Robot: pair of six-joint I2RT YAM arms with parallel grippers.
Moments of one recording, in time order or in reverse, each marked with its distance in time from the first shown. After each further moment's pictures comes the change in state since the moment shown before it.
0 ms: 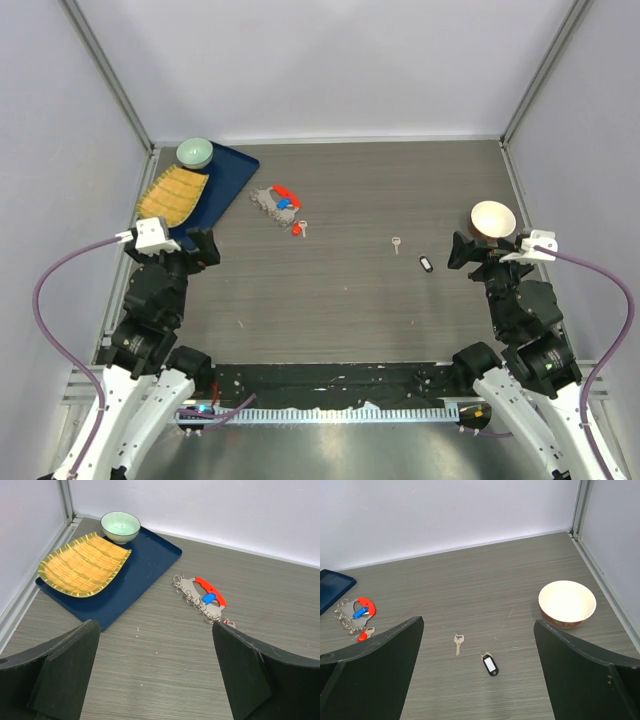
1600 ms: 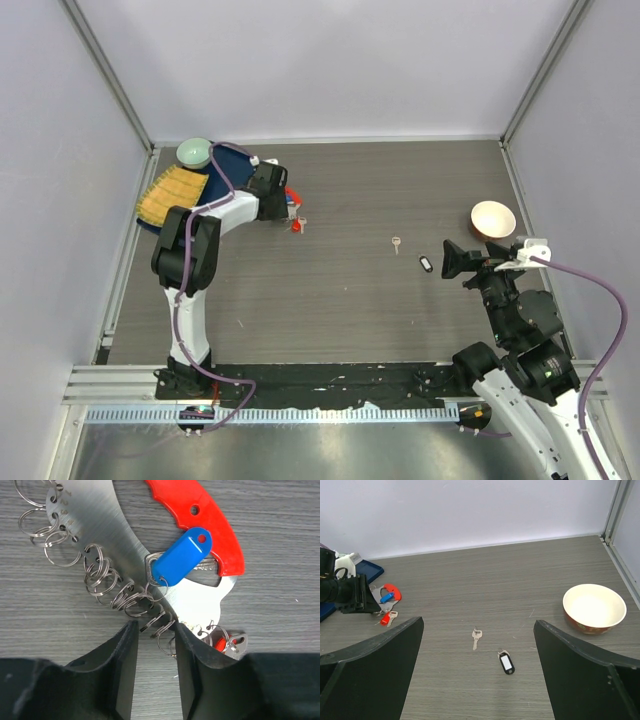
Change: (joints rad) left arm 0.013 1.637 0.731 0.068 0.308 -0.190; right arm 0.019 -0.078 -0.054 0.008 -0.104 0.002
